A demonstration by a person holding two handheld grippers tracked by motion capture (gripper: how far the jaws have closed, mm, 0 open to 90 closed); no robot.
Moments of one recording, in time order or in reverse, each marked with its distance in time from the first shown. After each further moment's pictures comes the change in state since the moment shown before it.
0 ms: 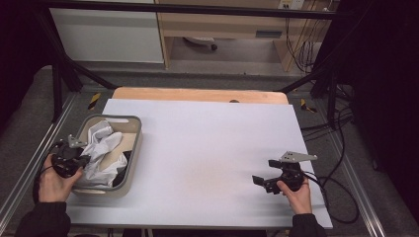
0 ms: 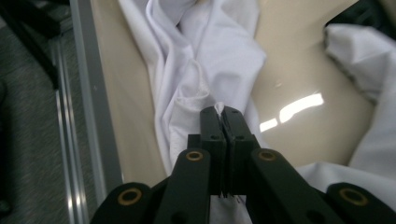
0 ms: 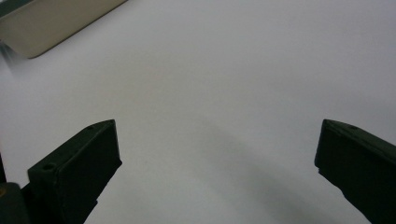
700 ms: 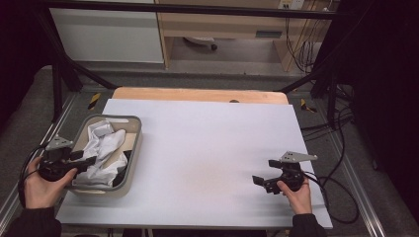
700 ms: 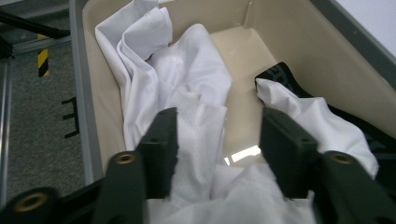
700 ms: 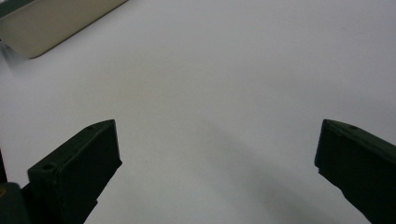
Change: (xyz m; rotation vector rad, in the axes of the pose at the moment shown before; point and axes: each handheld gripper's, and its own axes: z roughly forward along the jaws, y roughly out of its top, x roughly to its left) left arm 0.005 -0.009 -0.032 -0.156 -0.149 -0.111; right arm 0.000 0.000 0.000 -0.001 0.000 0.001
